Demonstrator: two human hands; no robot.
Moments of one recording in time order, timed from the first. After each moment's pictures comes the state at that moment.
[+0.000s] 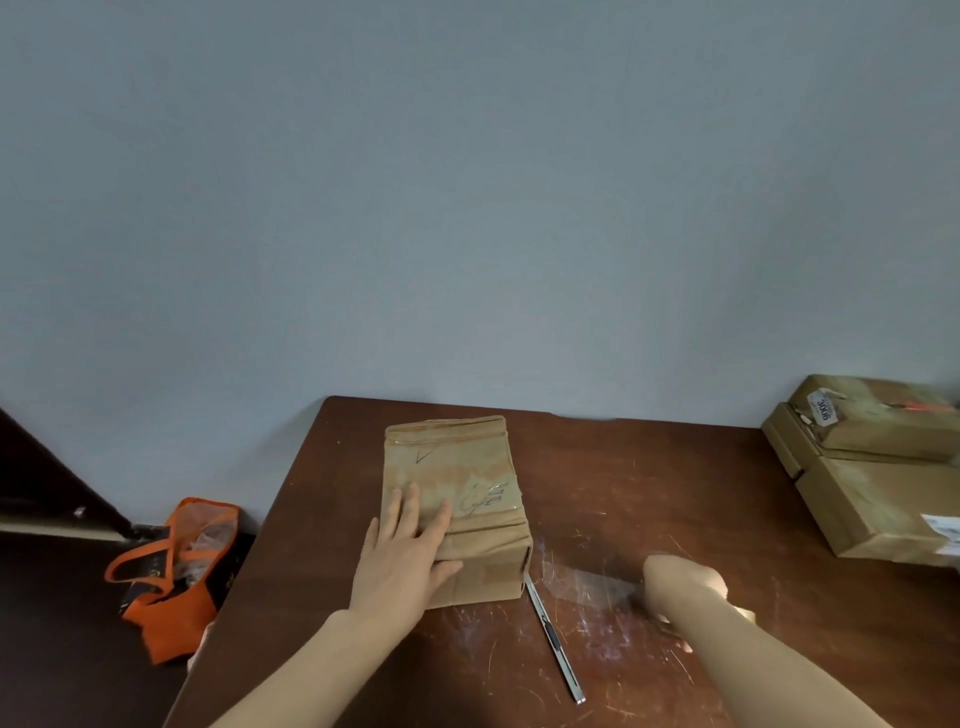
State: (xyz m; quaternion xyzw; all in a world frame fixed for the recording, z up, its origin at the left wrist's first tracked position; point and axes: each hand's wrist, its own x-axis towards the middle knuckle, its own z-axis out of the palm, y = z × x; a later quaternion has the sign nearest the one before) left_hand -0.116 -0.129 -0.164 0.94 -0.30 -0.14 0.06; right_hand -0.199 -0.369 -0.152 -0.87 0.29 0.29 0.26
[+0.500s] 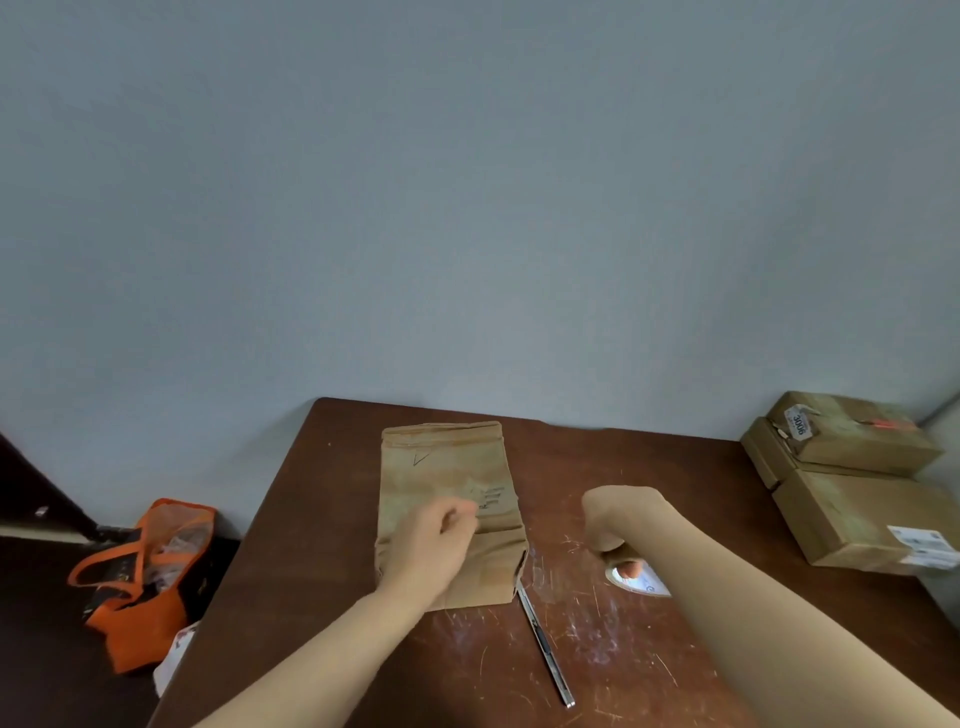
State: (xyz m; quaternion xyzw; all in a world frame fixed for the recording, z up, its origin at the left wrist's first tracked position) left_hand -0.128 -0.152 -0.123 0.85 -0.16 -0.22 0.45; right_hand -0.167 -0.358 -0.095 -0.88 0.28 0.38 0.04
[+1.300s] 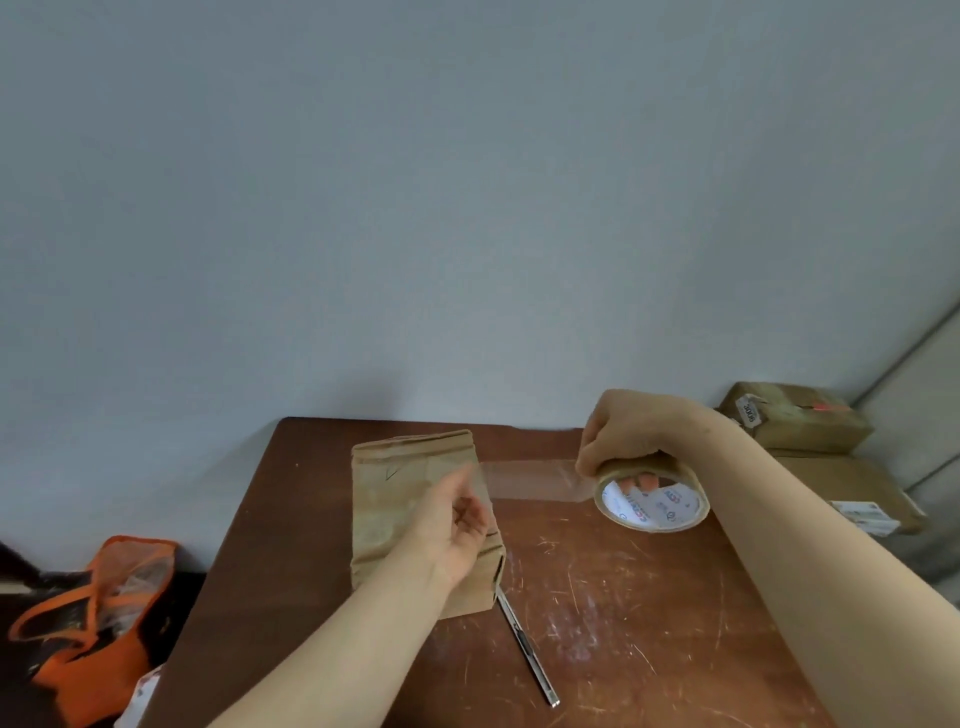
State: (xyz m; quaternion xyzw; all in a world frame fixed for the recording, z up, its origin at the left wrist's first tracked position) left_hand -0.121 -0.202 -0.102 0.36 0.23 -0.40 0.81; right_hand -0.182 -0.374 0.027 -0.91 0.27 0.23 0.20
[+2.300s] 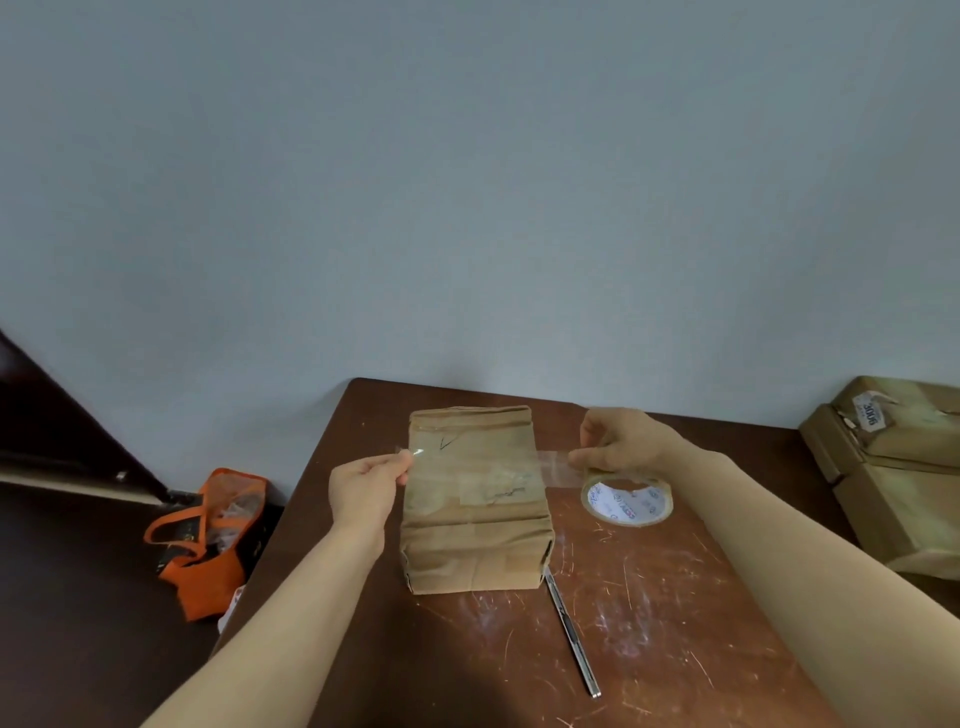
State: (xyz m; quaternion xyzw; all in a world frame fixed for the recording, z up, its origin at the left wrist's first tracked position) left_hand -0.071 -0.122 -0.127 0.70 0.19 -0.10 0.68; right_hand -0.133 -0.396 -0.088 -0.94 0.15 0.13 0.28
